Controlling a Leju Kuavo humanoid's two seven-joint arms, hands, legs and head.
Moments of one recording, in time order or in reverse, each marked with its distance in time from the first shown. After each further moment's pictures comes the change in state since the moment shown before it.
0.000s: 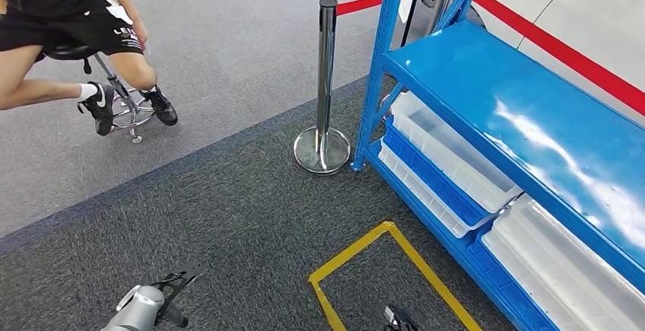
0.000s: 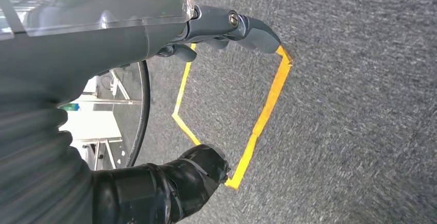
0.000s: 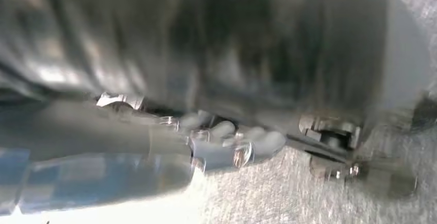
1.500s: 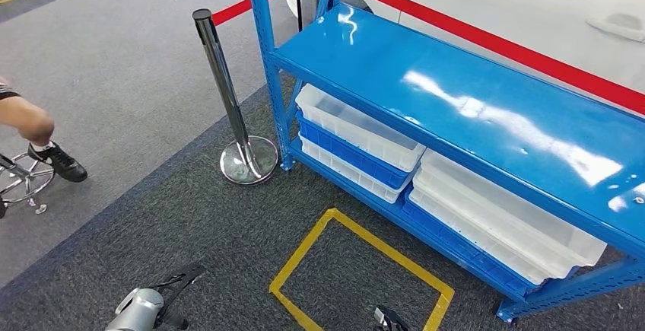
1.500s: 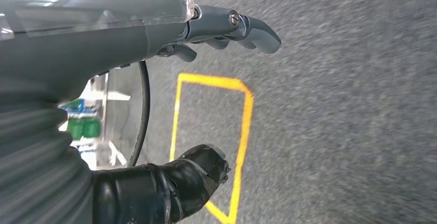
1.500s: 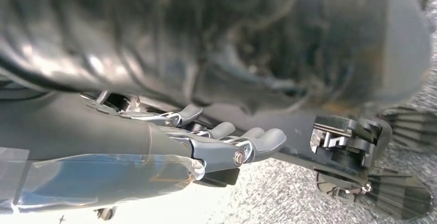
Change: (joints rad) left arm 0.003 0.002 -0.001 0.000 0.000 0.000 0.001; right arm 0.006 0.025 -0.001 0.001 -0.005 0.000 0.000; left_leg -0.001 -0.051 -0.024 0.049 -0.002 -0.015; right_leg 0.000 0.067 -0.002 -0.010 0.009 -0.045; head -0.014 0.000
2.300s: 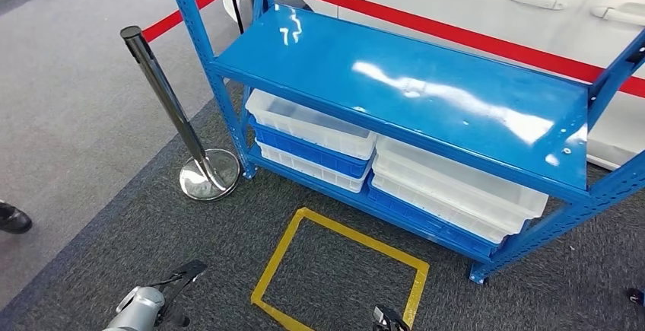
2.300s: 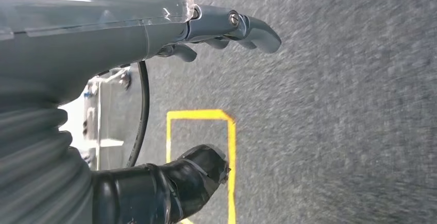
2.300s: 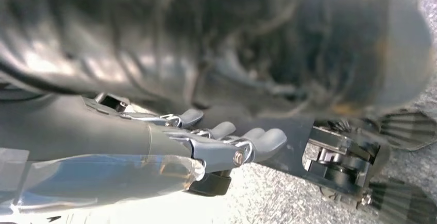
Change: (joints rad) left arm -0.002 -0.003 -0.002 0.000 0.000 0.000 -0.001; right arm -0.001 0.003 0.000 0.001 -0.001 0.000 0.000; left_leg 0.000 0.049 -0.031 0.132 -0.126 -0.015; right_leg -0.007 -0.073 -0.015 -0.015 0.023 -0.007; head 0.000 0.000
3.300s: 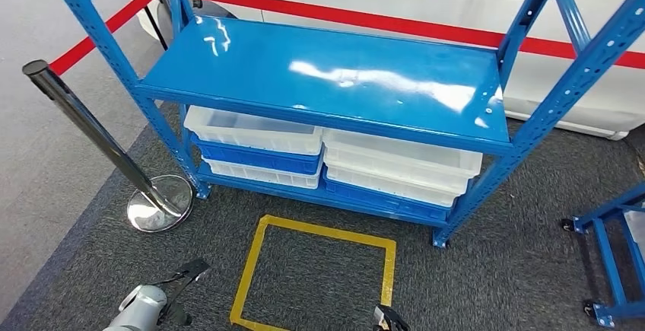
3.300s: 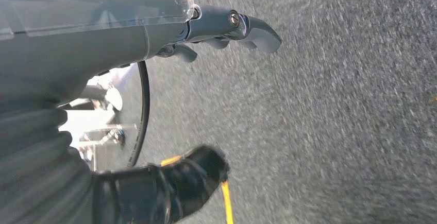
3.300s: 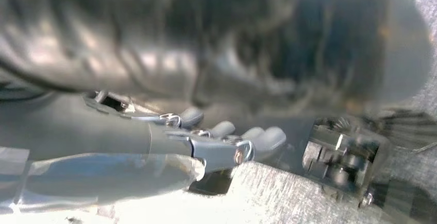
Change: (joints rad) left arm 0.000 -0.002 -0.001 0.000 0.000 0.000 0.000; right arm 0.000 0.000 -0.001 0.000 0.000 0.000 0.000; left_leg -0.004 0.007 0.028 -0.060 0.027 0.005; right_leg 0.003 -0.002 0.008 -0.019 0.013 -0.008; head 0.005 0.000
